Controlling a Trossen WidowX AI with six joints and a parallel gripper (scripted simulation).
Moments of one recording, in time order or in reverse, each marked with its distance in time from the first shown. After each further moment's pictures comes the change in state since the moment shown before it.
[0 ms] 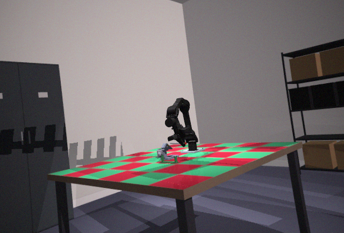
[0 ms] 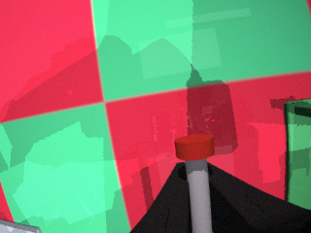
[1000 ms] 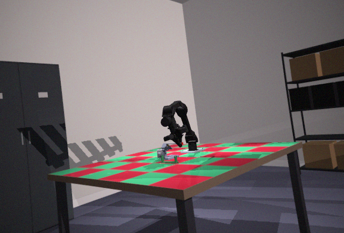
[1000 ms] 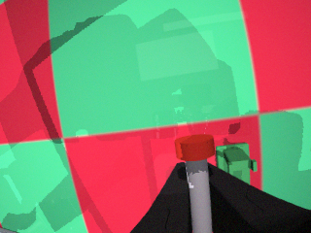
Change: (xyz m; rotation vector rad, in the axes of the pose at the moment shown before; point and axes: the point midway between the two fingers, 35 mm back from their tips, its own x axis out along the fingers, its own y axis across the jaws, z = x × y) arm -0.015 -0.066 0.039 -0.009 -0.001 -0.001
